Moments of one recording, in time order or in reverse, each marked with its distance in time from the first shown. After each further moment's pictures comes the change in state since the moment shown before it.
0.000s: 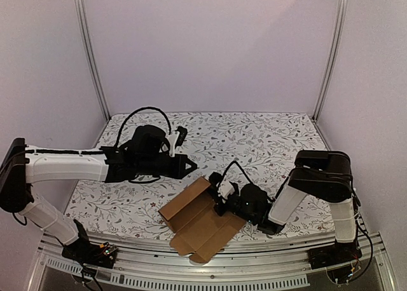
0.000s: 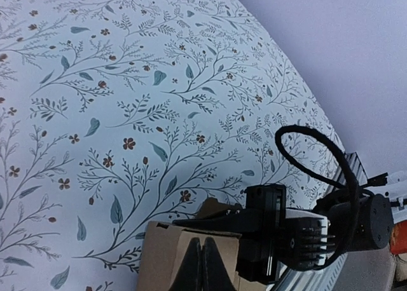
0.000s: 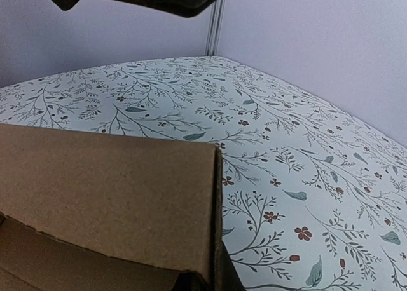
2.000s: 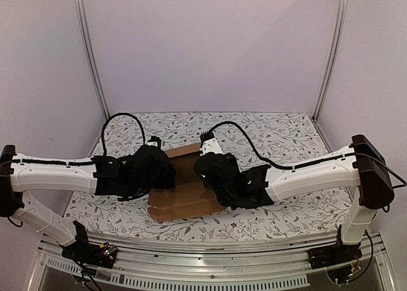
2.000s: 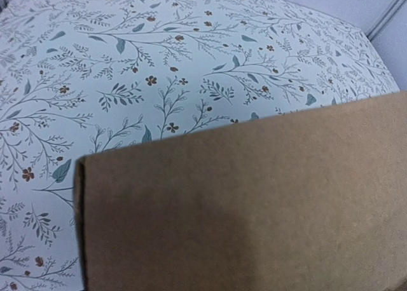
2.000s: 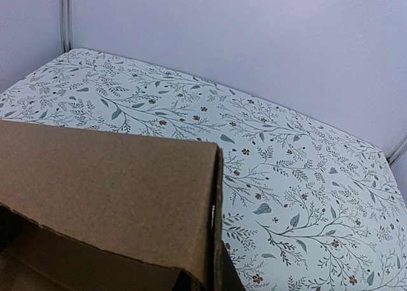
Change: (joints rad) left arm -0.169 -0.095 -0.034 -0.330 -0.676 -0.271; right arm 0.164 -0.318 0.550 -1.312 0.736 0.388
